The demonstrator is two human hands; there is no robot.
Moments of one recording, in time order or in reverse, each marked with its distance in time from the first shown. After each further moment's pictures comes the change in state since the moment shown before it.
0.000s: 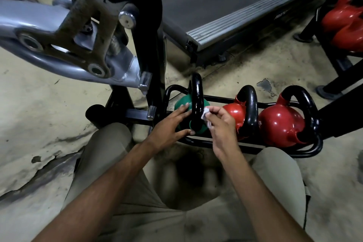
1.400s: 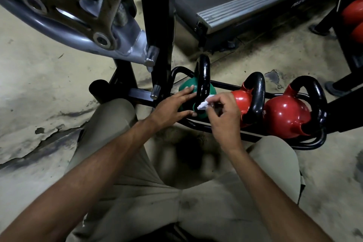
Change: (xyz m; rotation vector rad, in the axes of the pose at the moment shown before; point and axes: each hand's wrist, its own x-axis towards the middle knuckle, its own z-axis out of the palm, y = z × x) left_hand 0.001 0.002 -0.003 0.025 0.033 0.007; right_hand -0.016 0.004 -0.018 -0.746 -0.125 -0.599
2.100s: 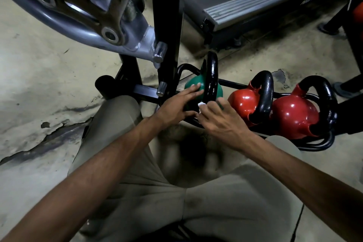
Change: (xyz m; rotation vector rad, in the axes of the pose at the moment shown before) left_hand -0.002 -0.008 0.004 -0.027 0.005 0.075; right_hand 0.007 0.016 -0.010 -1.140 -0.289 -1.155
